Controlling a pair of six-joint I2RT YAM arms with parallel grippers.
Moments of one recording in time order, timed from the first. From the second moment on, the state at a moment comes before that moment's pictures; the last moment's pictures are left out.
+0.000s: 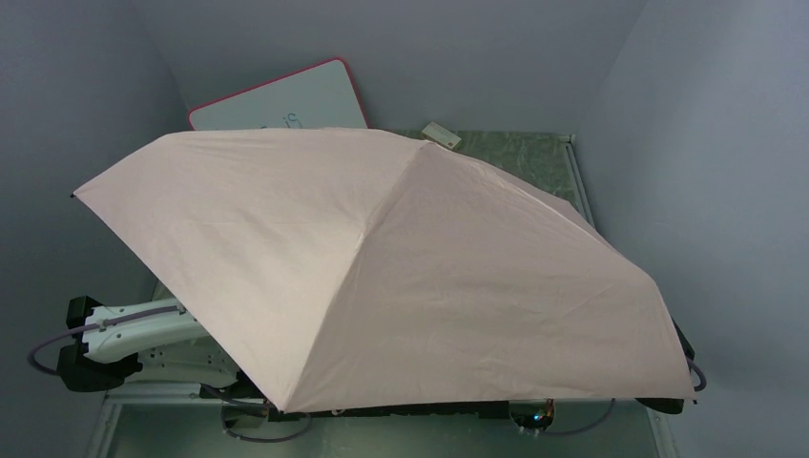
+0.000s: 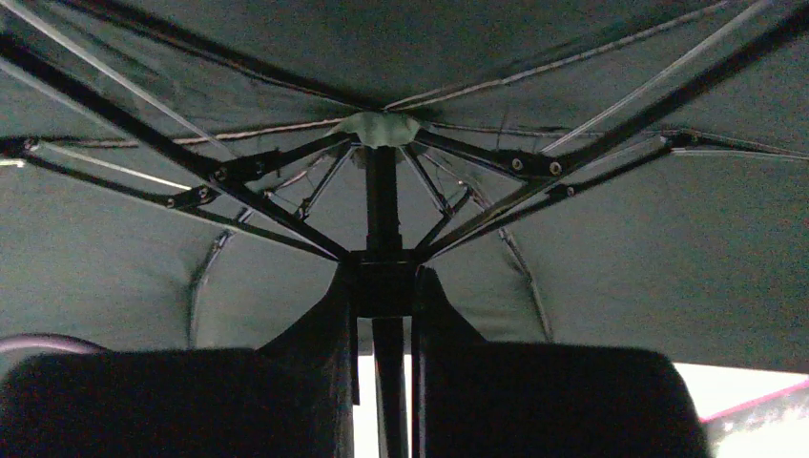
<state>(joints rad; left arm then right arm) -1.35 1.05 1.09 -0.41 -0.43 -0.47 1.02 1.06 0.65 1.11 0.50 0.69</state>
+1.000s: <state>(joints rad) -1.37 1.05 1.04 -0.41 -0.45 -0.49 1.04 1.00 0.42 1.23 0.51 0.86</state>
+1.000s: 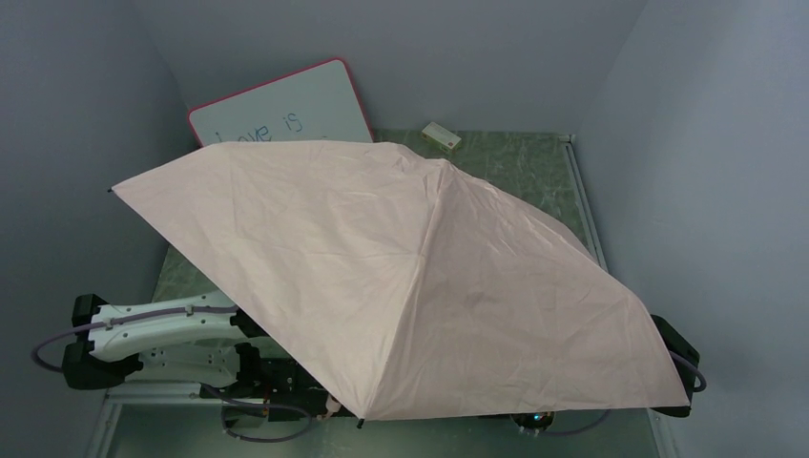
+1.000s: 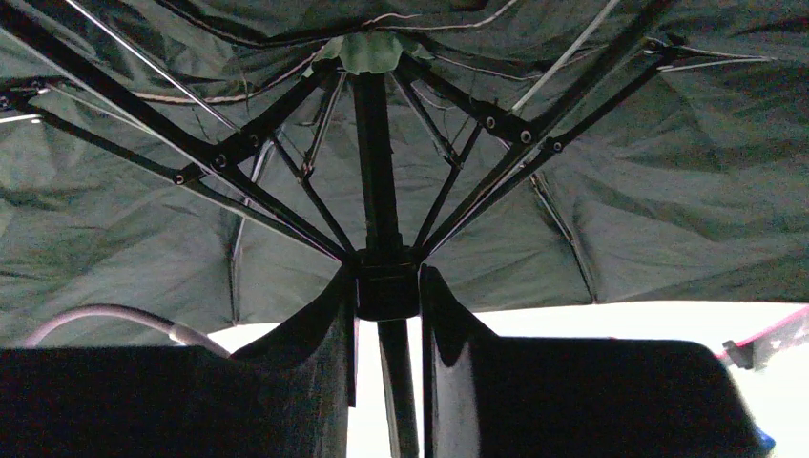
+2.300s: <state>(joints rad) -1.29 0.97 0.87 -0.23 -0.42 -0.51 1.15 0.97 0.53 1.06 0.78 0.72</state>
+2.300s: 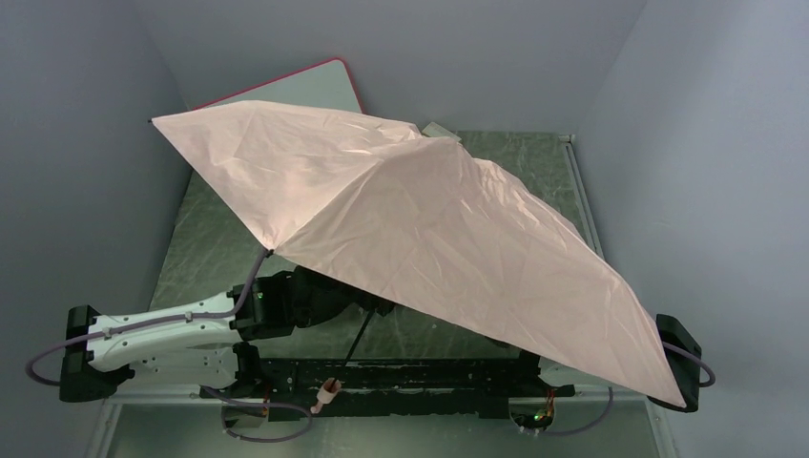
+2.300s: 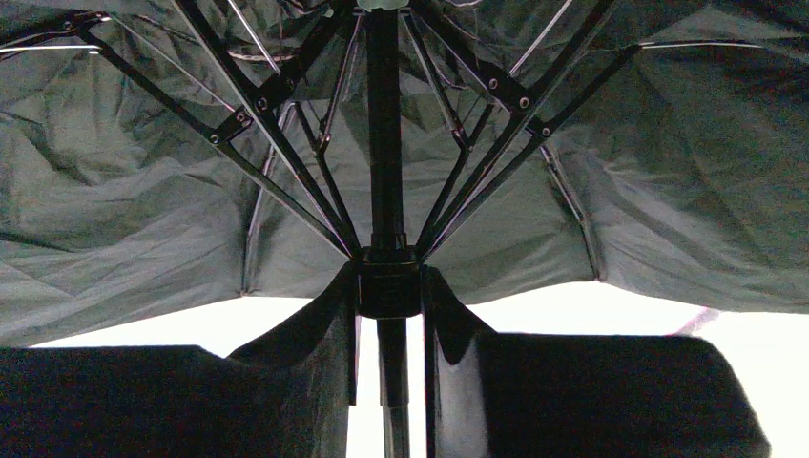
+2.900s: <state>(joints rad) -1.29 0.90 0.78 -0.23 -0.27 -0.57 0.98 0.95 0.58 1.00 0.76 0.71</state>
